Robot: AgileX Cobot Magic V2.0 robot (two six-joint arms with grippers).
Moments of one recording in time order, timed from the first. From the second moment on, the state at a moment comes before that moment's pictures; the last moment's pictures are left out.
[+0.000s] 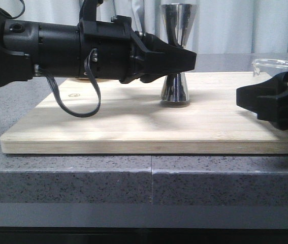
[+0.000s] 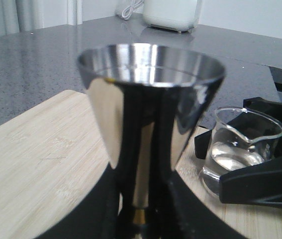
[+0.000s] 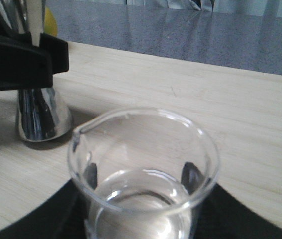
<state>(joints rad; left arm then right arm) -0.56 1.89 -0.99 0.98 -0.95 -0.70 0.36 1.36 -0.21 -0.08 -0.92 0.05</state>
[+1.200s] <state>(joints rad) -0.56 1.89 -0.99 1.00 -0.95 -0.70 0.36 1.37 -0.29 -0.07 -0.85 0.04</state>
